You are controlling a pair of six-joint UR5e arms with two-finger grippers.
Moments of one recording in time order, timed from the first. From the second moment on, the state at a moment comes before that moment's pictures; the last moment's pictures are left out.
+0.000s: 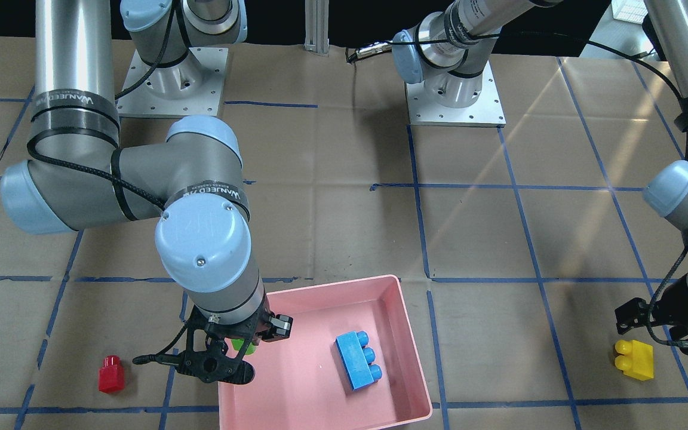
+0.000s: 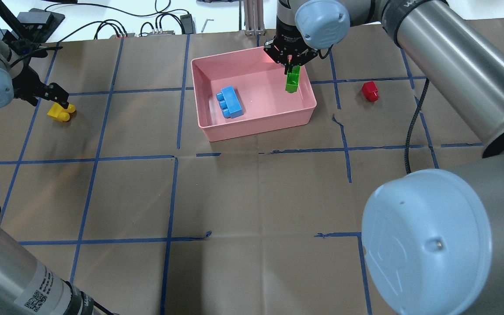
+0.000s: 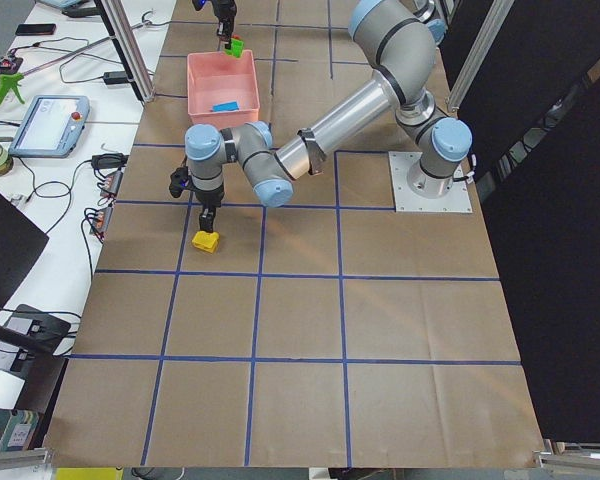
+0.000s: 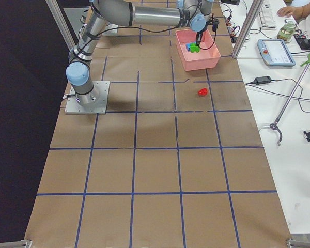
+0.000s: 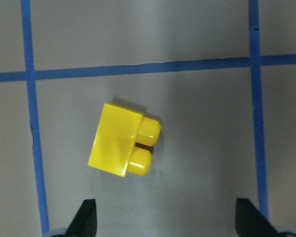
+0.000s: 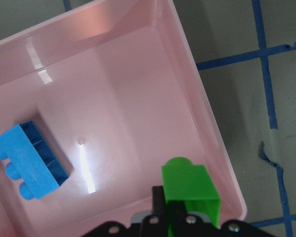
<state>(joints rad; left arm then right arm) -1.07 -2.17 -1.46 -0.95 1.59 0.71 1.78 -0.92 1.12 -1.82 -1.56 0.39</state>
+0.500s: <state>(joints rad) -1.06 -2.27 -1.44 -0.85 1.59 0.91 1.78 -0.90 1.11 -1.85 -1.56 0.37</state>
